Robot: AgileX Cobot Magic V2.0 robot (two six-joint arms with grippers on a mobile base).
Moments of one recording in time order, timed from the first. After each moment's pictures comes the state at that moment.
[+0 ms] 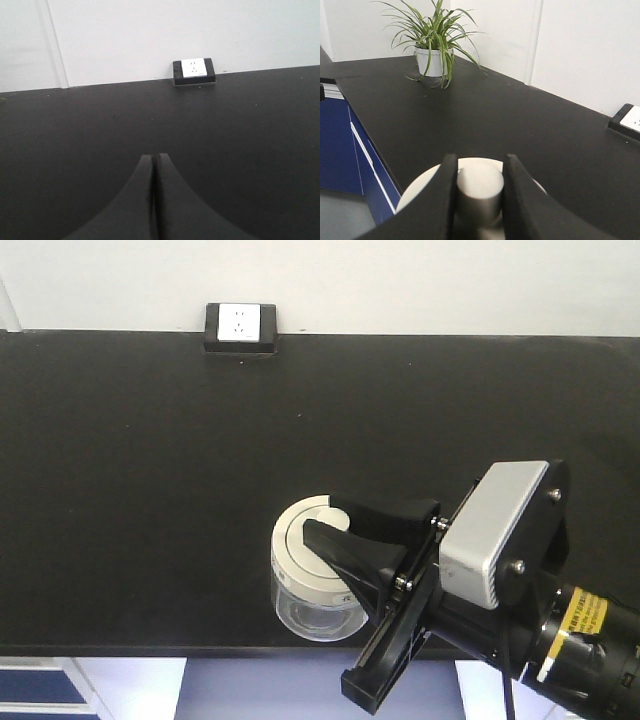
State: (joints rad) left arm 0.00 0.04 -0.22 0.06 0.37 -0.04; right arm 0.83 1.05 -0.54 -0.22 -0.38 0.13
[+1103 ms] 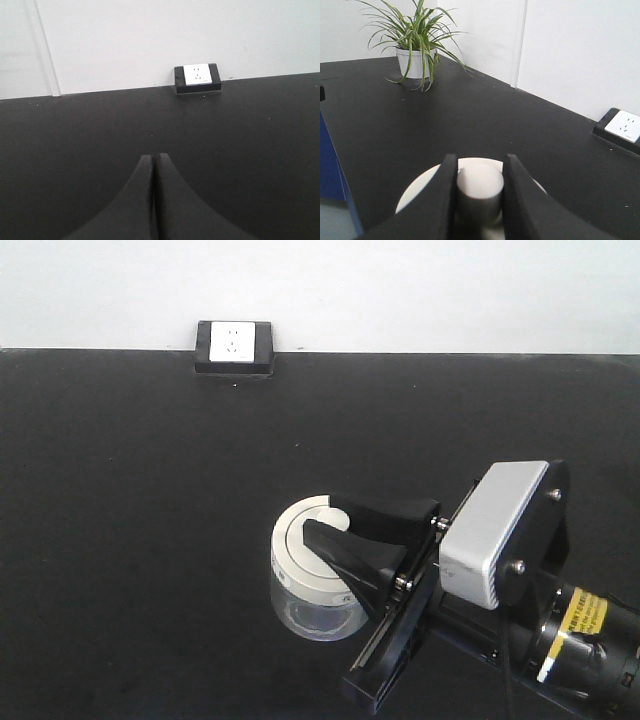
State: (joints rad) left arm 0.00 0.04 -0.22 0.06 0.37 -0.04; right arm 0.83 1.05 -0.54 -0.22 -0.38 0.13
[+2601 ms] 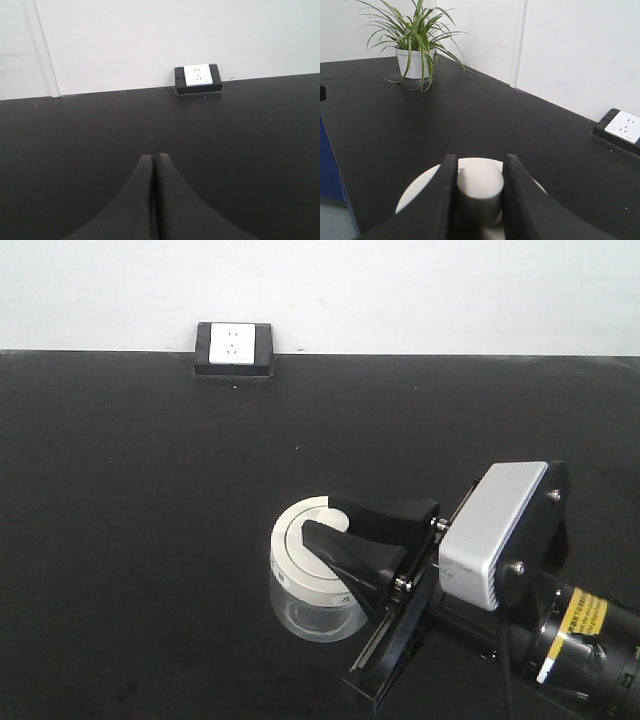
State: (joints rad) left arm 0.00 0.04 -0.22 0.06 0.37 -0.04; right arm 0.83 1.05 -0.54 -0.22 -0.38 0.13
